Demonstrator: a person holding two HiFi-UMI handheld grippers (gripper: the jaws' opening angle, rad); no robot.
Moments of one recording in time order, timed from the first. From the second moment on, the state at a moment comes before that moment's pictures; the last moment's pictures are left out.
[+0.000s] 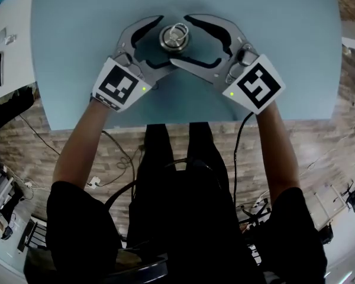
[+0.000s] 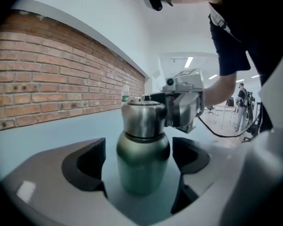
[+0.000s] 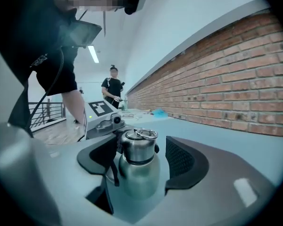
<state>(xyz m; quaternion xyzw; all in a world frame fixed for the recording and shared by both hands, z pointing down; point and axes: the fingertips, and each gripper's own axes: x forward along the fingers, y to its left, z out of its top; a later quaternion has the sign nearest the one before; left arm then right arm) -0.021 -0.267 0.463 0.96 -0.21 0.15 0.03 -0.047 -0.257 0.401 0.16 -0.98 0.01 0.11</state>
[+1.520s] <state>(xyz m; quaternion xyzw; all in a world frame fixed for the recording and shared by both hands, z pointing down) -0.022 -0.276 0.460 0.90 -0.42 0.07 0.07 -0.050 -0.263 0.413 0.42 -0.90 0.04 0.10</state>
